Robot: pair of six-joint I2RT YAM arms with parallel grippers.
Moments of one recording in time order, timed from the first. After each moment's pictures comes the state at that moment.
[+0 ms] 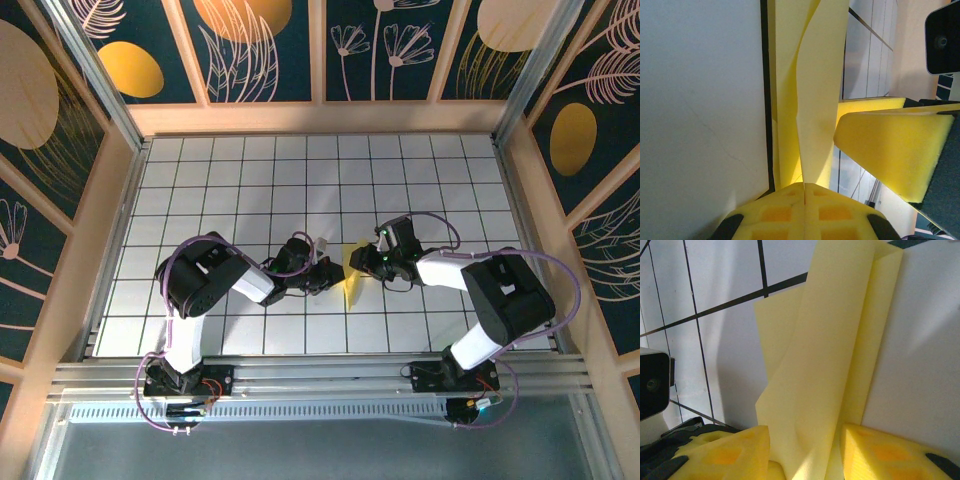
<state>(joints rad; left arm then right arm) -0.79 1.98 0.68 0.76 0.48 -1.20 0.48 1.57 0.60 0.08 -0.41 0.78</state>
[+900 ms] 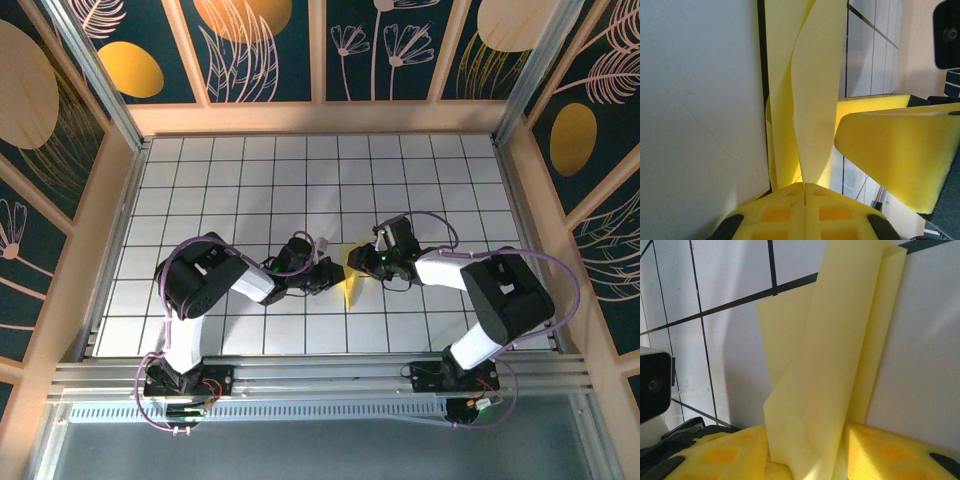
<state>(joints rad) -0.79 1.97 0.69 0.71 0.47 -1.17 0.50 1.57 0.61 0.08 -0.41 0.77</state>
